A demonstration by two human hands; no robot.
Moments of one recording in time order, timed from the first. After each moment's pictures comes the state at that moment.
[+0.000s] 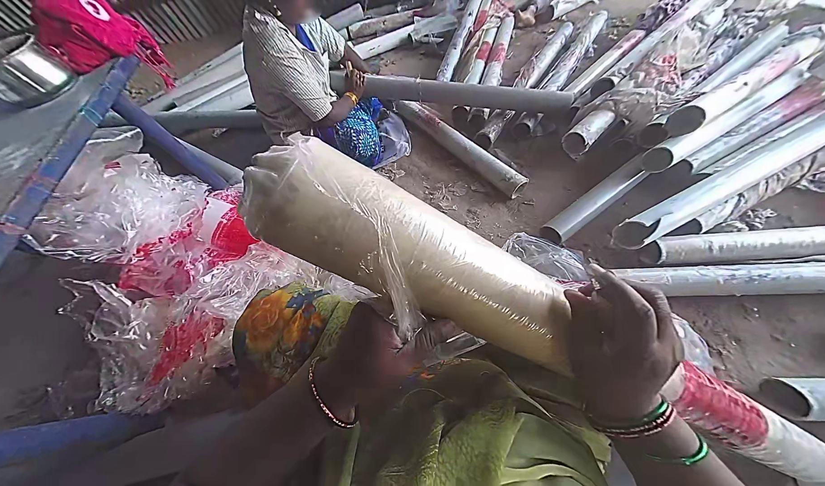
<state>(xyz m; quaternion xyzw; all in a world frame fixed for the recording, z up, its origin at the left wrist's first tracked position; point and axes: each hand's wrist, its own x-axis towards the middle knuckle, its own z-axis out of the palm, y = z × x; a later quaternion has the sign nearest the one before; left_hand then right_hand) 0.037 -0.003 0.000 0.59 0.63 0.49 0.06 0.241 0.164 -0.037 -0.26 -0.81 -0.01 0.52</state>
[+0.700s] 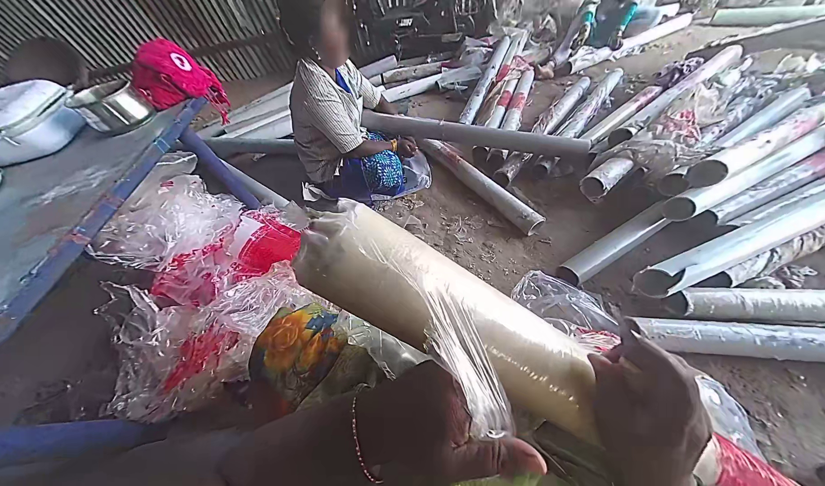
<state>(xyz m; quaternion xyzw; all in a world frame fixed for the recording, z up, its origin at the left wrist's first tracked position) 0.052 0.011 0.024 0.74 0.48 0.44 0.19 0.245 0.167 -0.038 -0.24 -0.81 0.08 0.53</state>
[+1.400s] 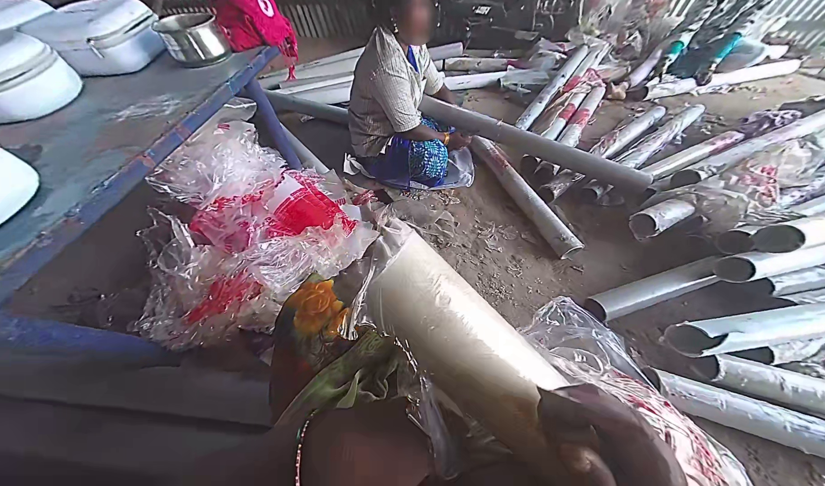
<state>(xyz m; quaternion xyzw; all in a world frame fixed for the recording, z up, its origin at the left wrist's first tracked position) 0.032 -0.064 0.038 0.69 0.60 0.17 0.37 0.194 0.132 0.006 0.08 -0.83 0.40 0.37</state>
